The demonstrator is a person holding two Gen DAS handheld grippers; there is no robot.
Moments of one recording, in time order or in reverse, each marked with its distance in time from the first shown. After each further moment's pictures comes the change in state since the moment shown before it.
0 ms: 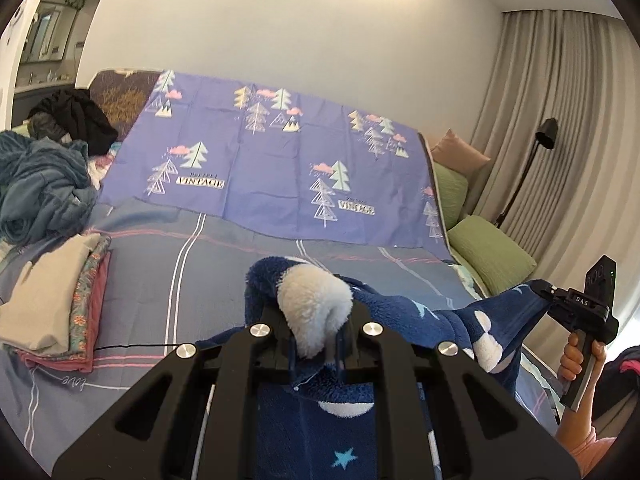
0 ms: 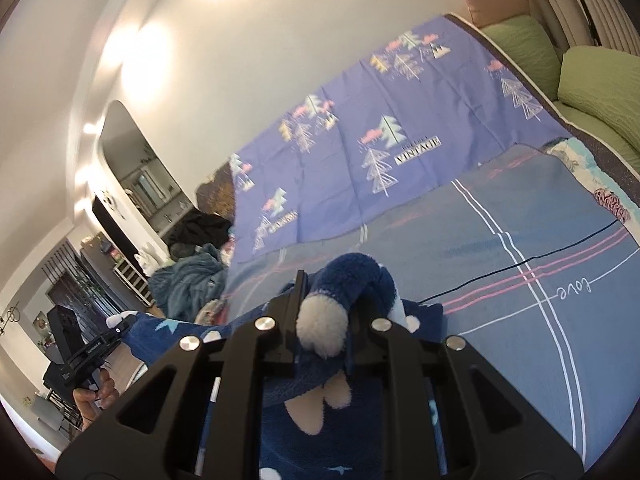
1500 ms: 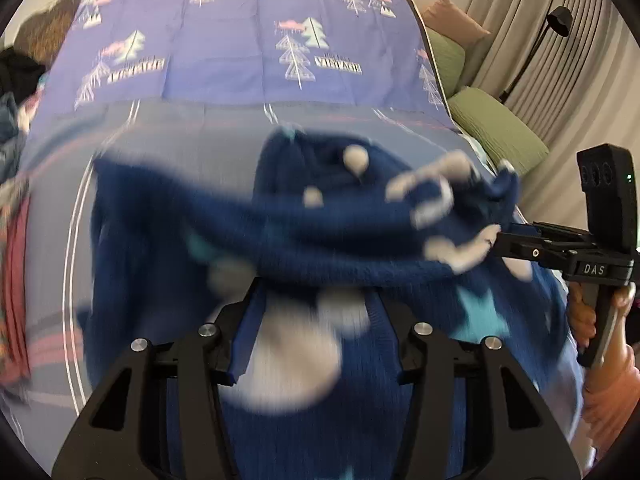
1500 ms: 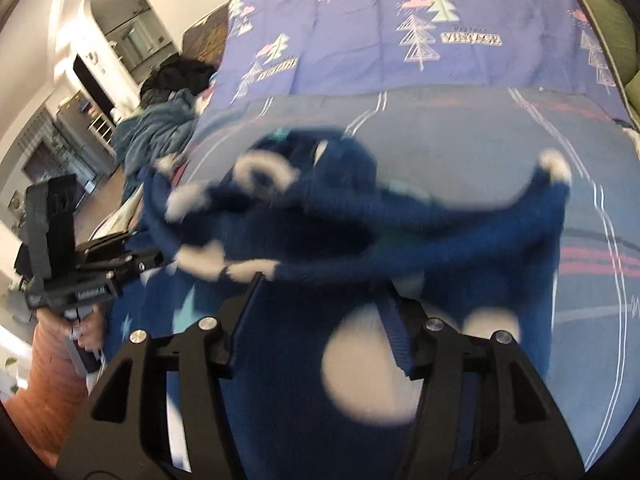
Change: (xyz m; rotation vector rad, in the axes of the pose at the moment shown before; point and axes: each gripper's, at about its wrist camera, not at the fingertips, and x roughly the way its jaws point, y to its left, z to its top) left arm 0.177 -0.014 -0.058 0.120 0.411 -0.044; right arm 0.164 0.026 -0.063 -0.242 0.468 -0.092
